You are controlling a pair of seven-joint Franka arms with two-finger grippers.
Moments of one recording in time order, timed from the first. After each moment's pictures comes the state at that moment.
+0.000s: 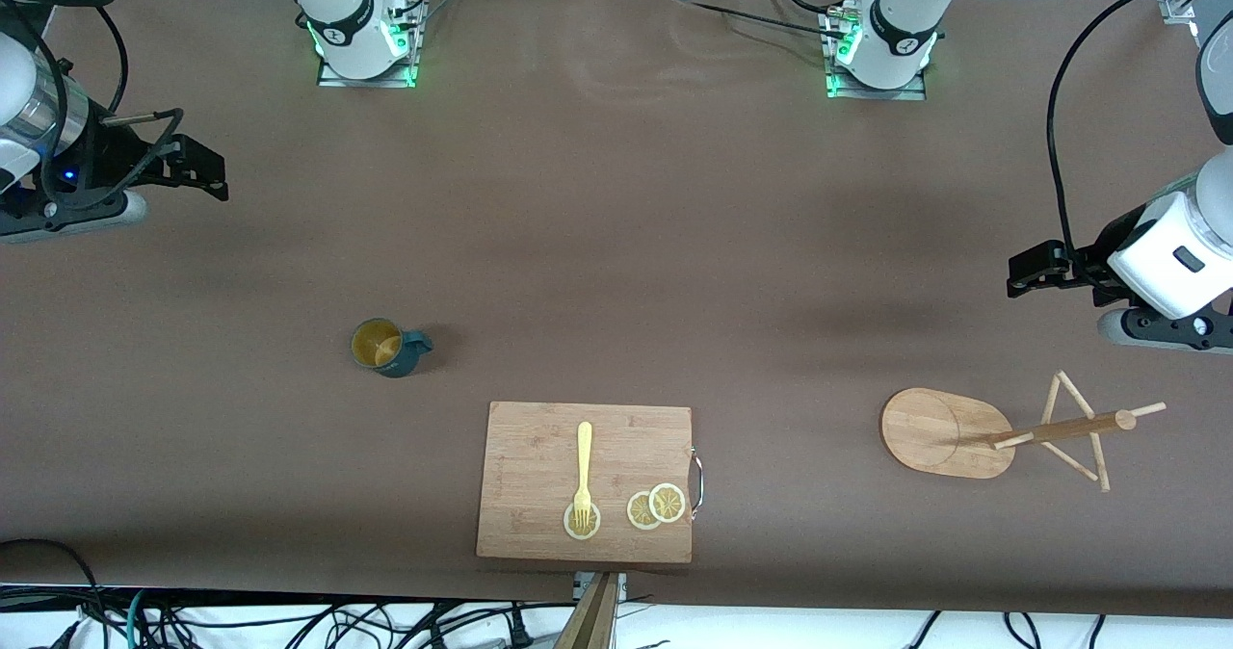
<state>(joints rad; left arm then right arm) -0.02 0.36 -0.05 -1.20 0.01 1.51 0.00 0.18 0.06 -0.10 -1.58 0.00 1.56 -0.12</state>
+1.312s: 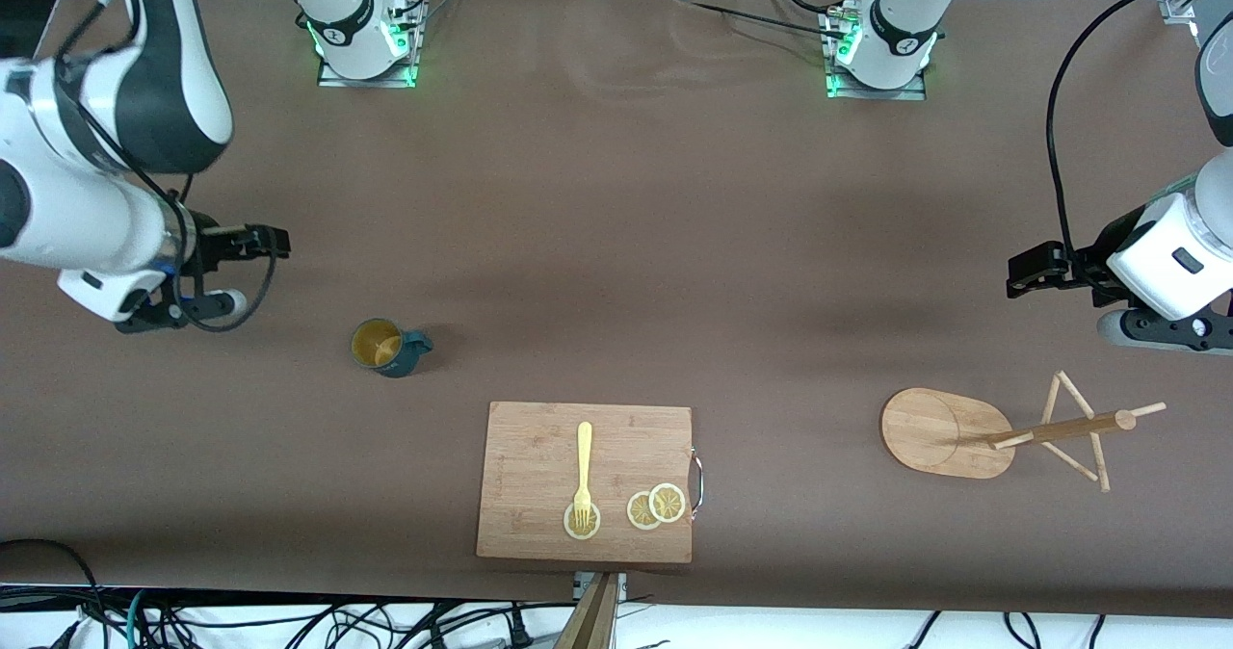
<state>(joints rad) -0.02 0.36 -0.05 -1.20 0.01 1.51 0.00 0.18 0.31 -0.09 -1.59 -0.01 1.64 -0.12</state>
